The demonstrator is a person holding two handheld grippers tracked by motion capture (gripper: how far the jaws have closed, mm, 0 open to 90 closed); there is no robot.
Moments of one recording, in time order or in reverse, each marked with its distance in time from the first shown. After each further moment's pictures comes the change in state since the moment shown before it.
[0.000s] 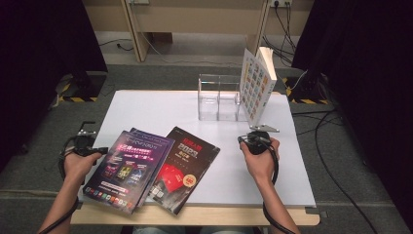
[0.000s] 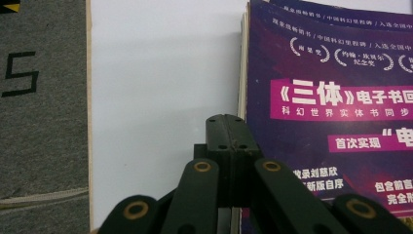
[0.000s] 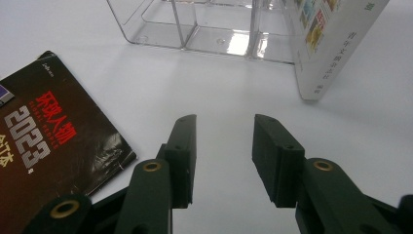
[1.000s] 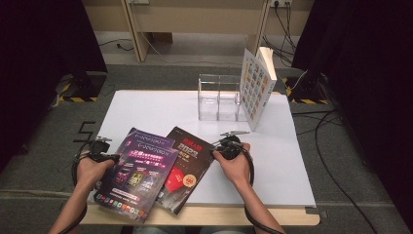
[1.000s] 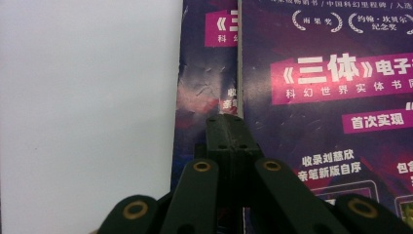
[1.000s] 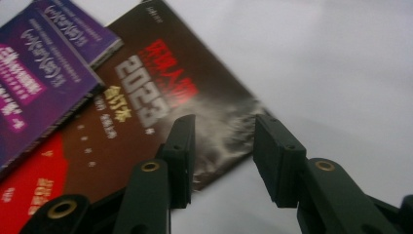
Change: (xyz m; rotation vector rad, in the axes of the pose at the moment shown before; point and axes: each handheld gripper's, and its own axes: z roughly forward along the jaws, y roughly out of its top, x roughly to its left) left arm -0.048 -0.007 0.001 0.084 -0.015 0.097; right arm 0.069 -0.011 0.036 0.161 0.259 -0.045
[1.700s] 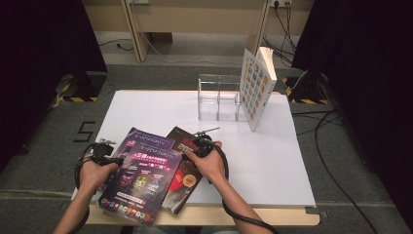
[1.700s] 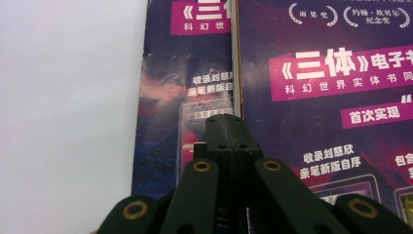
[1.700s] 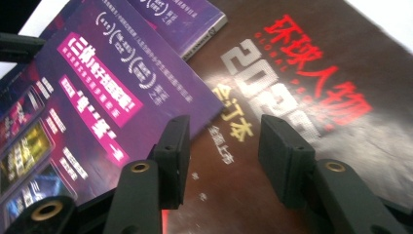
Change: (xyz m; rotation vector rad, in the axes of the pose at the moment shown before) left arm -0.017 -0.005 -0.003 0.007 -0.023 0.012; right arm 0.058 0.020 0.053 0.157 0.180 0.006
